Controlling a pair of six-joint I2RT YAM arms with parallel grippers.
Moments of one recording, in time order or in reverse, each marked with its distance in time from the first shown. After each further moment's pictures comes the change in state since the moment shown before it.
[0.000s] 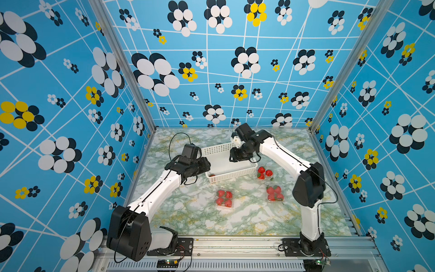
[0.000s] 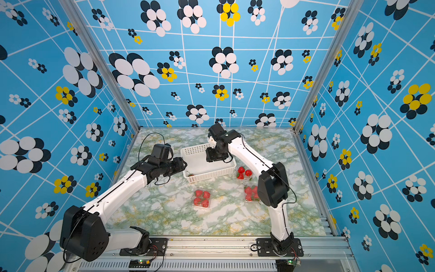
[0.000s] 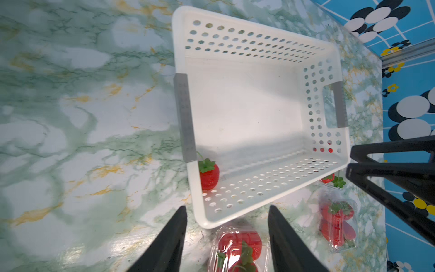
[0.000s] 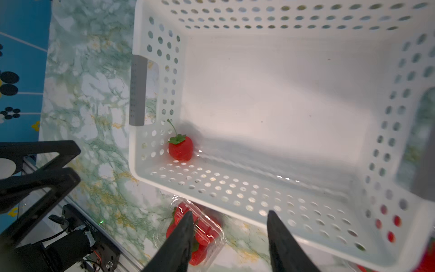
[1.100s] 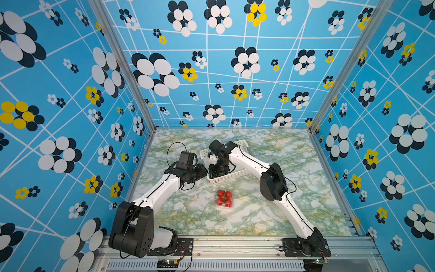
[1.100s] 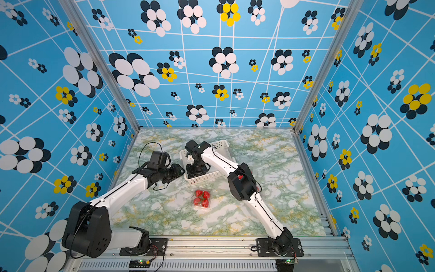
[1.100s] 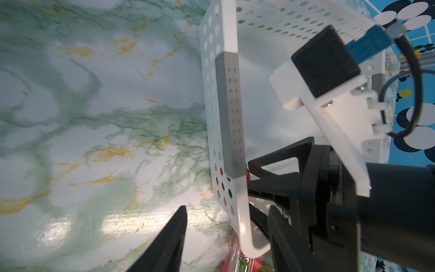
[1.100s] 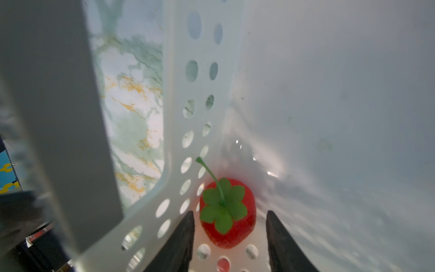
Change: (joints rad) left arm 0.065 0.024 -0.148 0.114 0.094 -0.035; right arm 0.142 0.435 0.378 -0.172 -0.146 0.011
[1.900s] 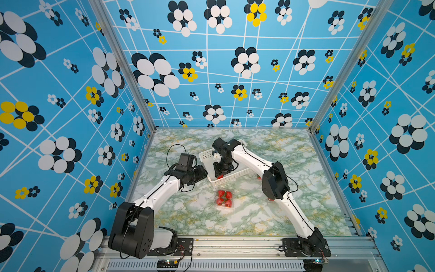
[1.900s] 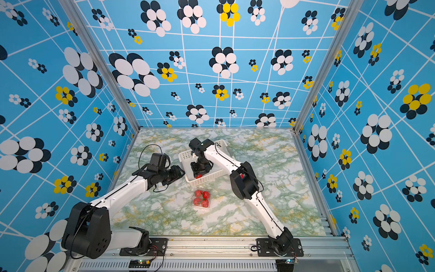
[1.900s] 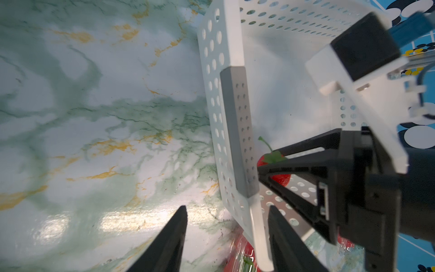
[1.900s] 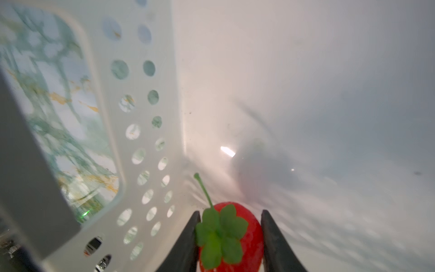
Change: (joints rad) left arm 0.003 -0.012 -0.031 0.025 0.011 -0.007; right arm -0.060 -0.051 -0.009 -0.047 0.069 -0.008
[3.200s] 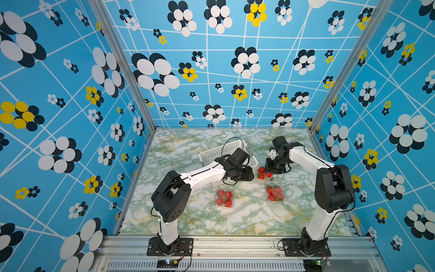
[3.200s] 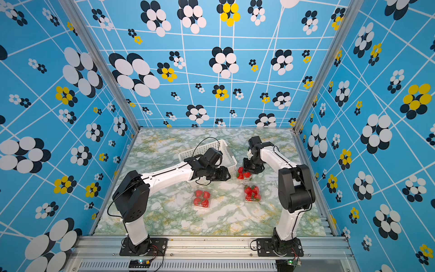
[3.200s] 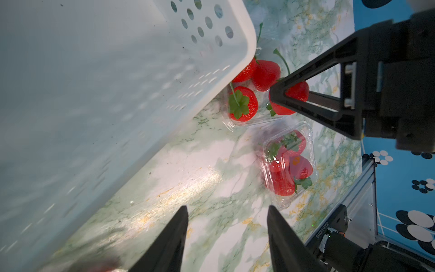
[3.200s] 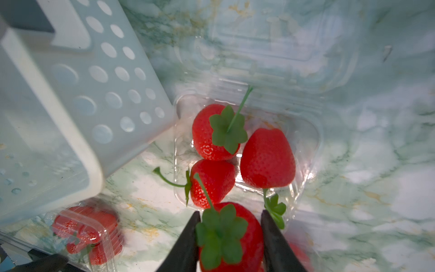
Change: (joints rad) left arm -0.545 0.513 0.570 -0.080 0.007 0.000; right arm -0.504 -0.680 -1.029 0.340 0.064 -0.014
